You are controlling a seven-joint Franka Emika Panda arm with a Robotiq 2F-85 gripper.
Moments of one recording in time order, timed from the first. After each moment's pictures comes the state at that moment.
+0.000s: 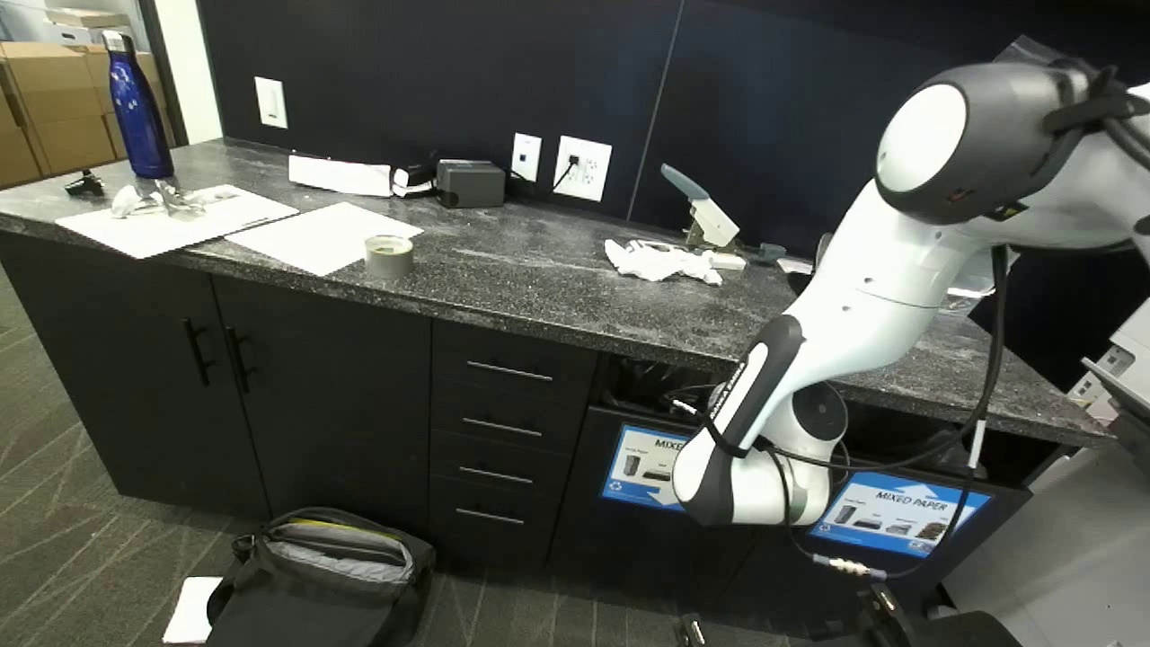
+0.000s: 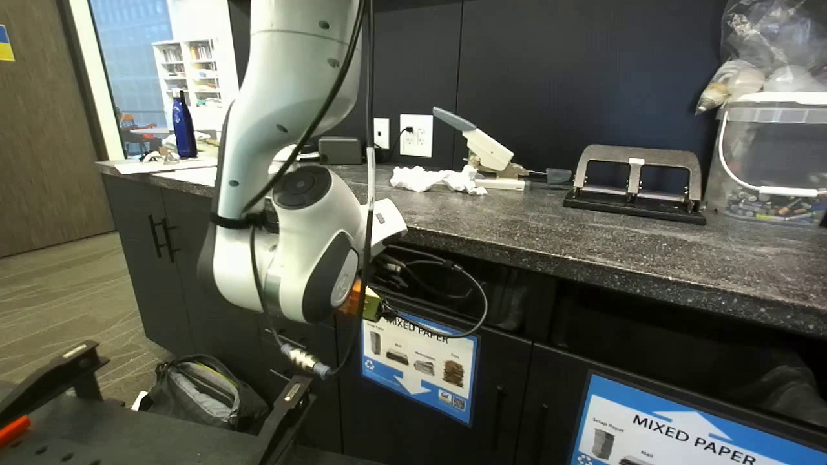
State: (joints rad) arm -0.11 1.01 0.03 -2.24 -0.04 4.06 0.05
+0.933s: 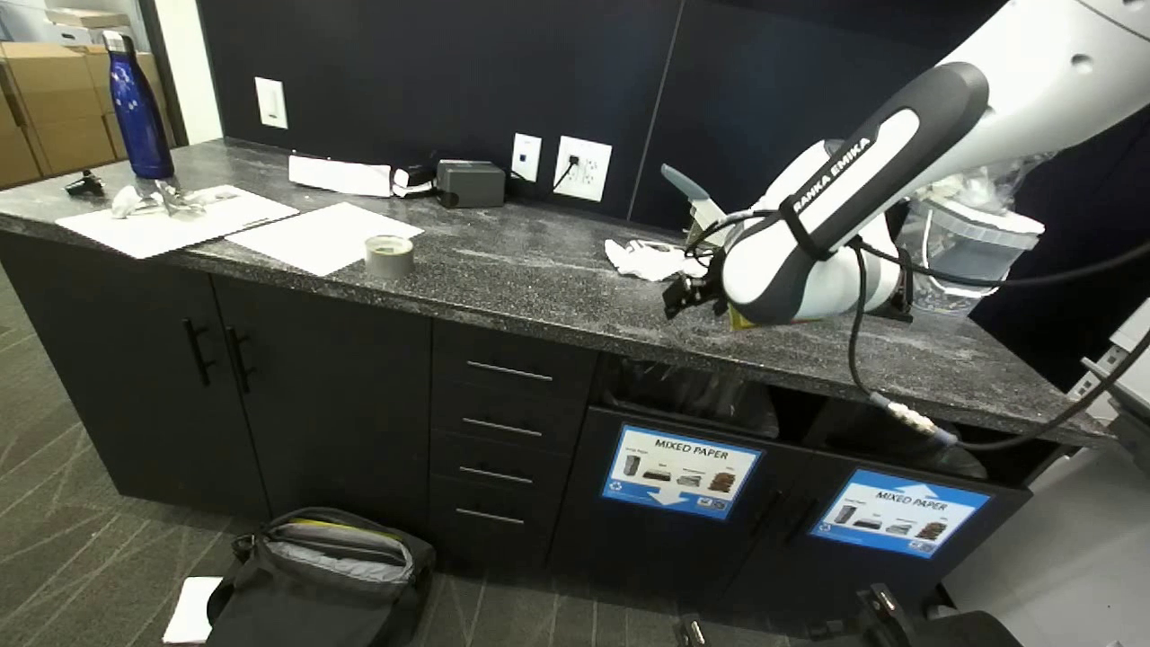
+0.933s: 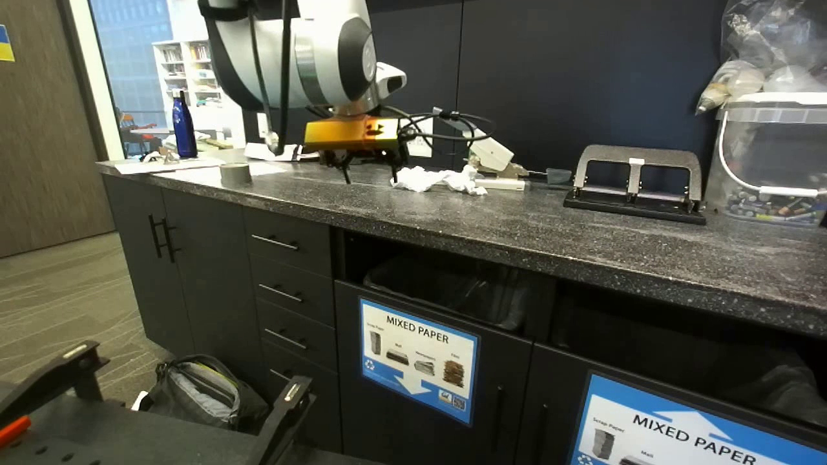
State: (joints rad) arm -0.13 0.36 0.06 -2.32 -0.24 3.24 -0.01
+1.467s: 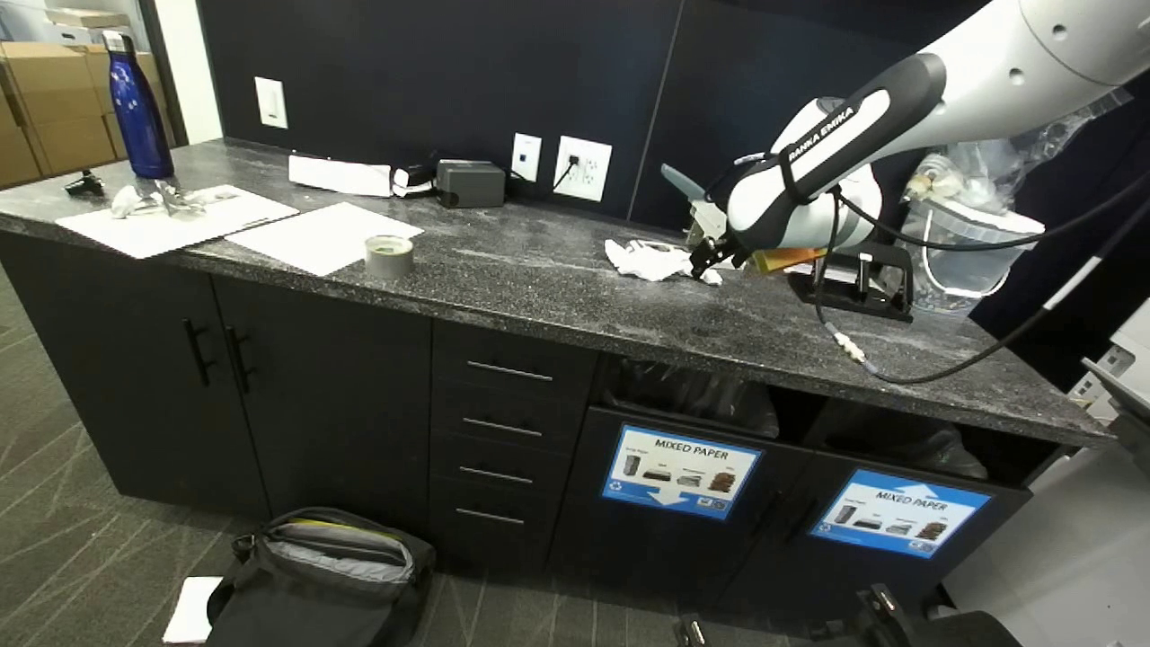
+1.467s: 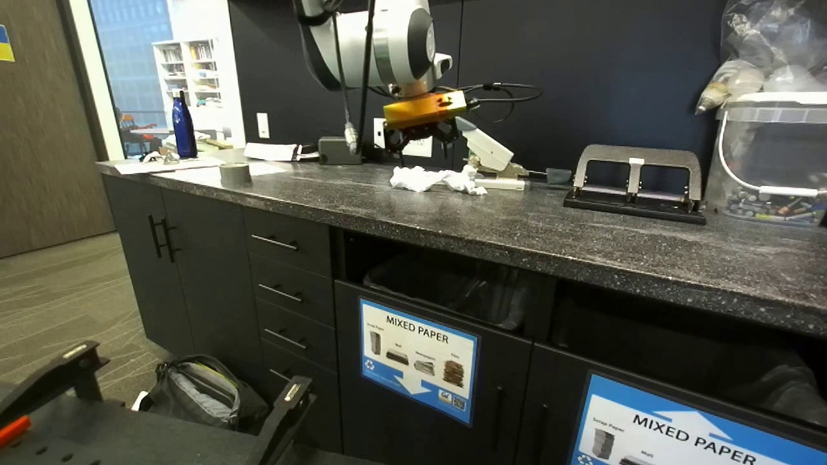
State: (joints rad) arm -0.26 0.55 0.12 -1.88 -0.25 2.97 -0.28
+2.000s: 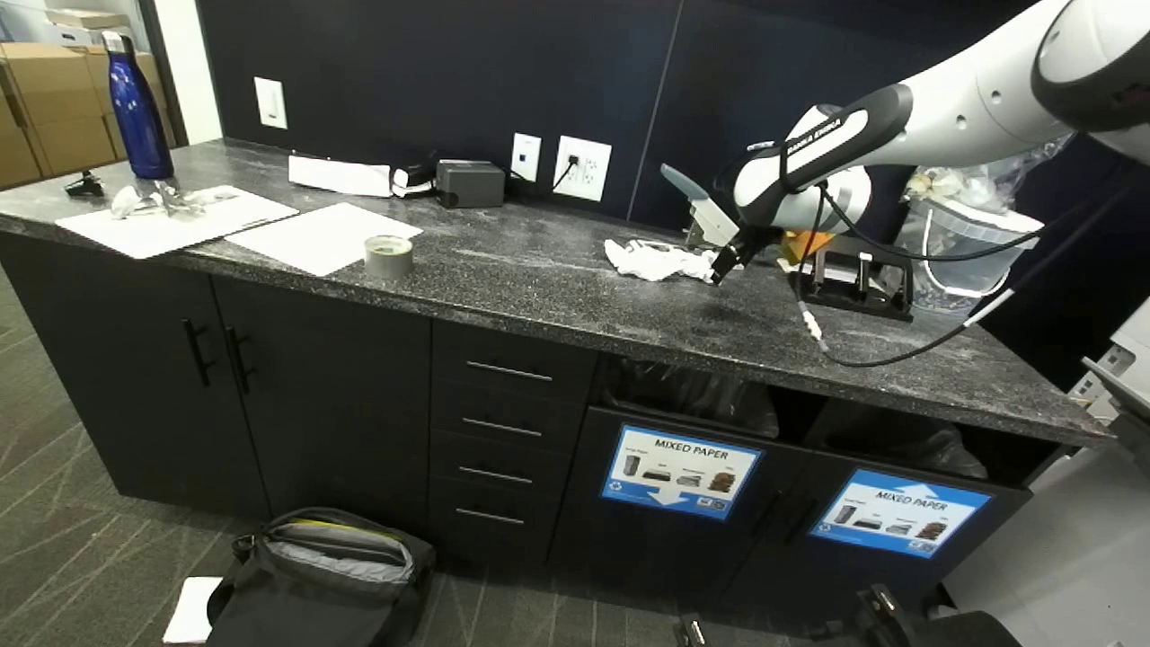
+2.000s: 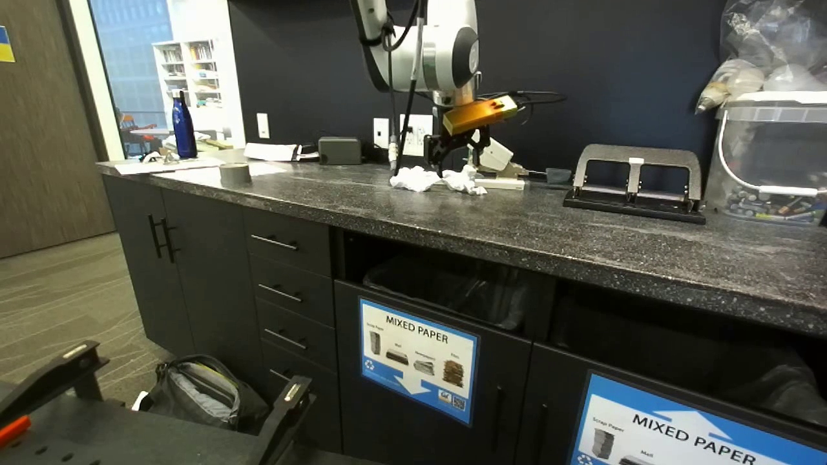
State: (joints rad) arm -0.34 0.80 0.17 -1.45 -0.20 2.67 -0.70
